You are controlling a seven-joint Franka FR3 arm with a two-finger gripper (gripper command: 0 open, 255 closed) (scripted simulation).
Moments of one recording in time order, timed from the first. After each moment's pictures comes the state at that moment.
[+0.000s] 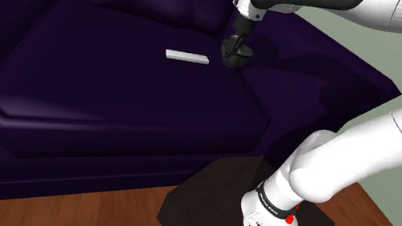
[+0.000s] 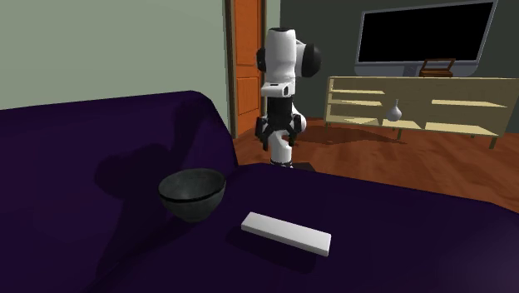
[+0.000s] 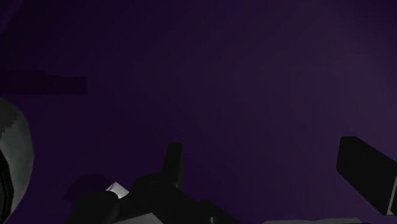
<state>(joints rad) 0.10 -0.34 -0.29 -2.18 -0.09 1.88 -0.48</state>
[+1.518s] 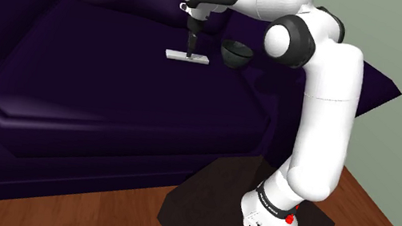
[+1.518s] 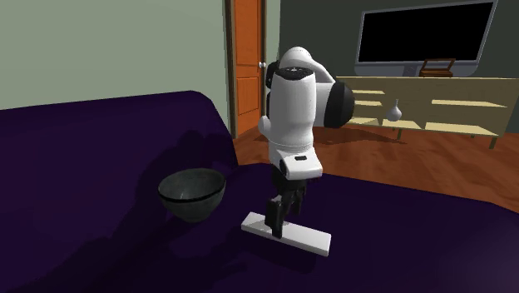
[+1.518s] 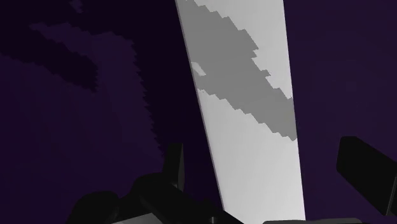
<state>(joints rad) 0.05 0.52 -0.31 -1.40 0.16 1.85 -1.15</state>
